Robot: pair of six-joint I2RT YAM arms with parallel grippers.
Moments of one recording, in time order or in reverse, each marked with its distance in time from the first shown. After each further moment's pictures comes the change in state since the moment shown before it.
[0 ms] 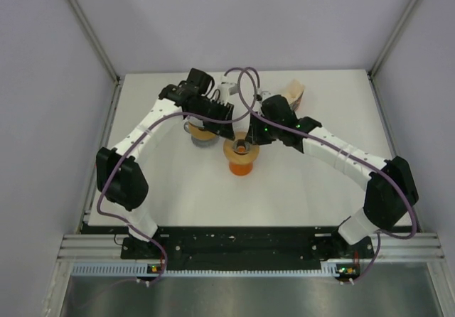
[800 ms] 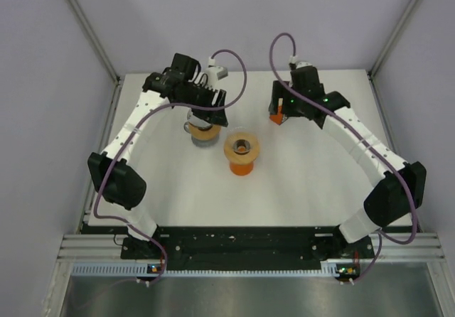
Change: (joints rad) left arm 0.059 0.004 0.203 -0.137 -0.054 0.073; right arm -0.158 0.018 0.280 -0.284 0.159 -0.093
